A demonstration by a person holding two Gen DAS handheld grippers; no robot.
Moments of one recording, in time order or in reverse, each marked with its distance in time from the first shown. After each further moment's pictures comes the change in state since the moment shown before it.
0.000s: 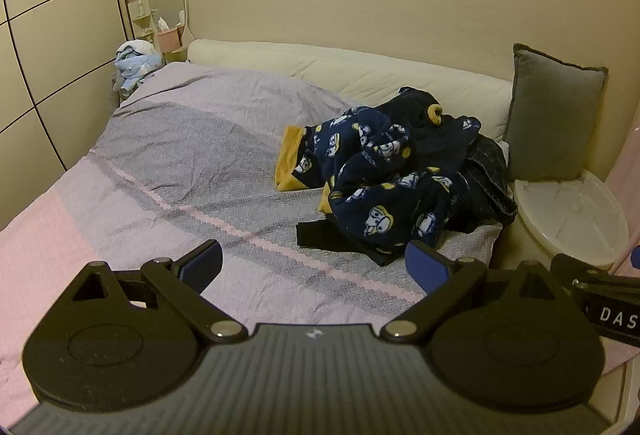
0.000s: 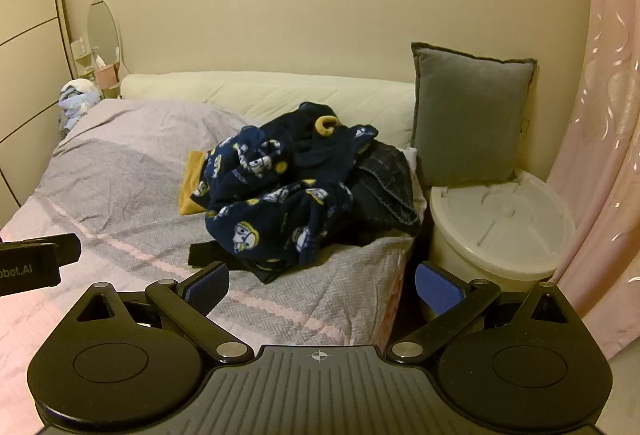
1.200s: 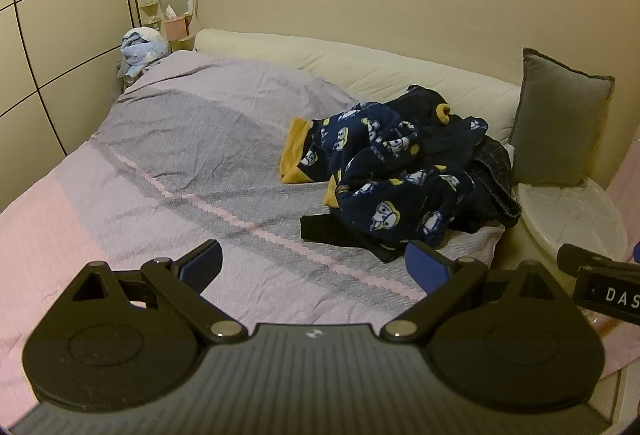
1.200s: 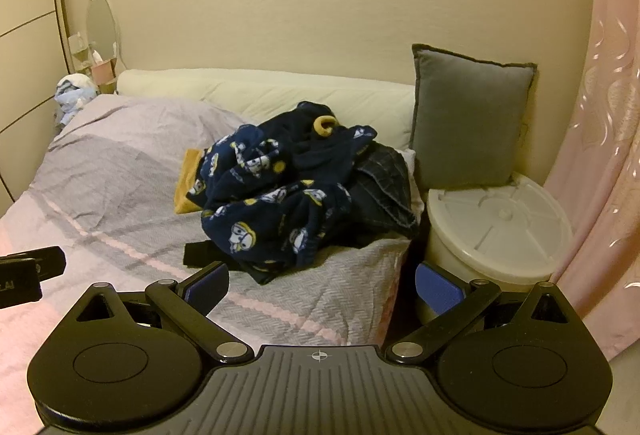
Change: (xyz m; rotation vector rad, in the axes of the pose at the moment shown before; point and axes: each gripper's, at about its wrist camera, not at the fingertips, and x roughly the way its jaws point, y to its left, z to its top) left arm 0.006 0.014 0.000 -0.041 0.026 0.000; right arm 0.009 0.010 0.006 -0.012 0.005 -0.018
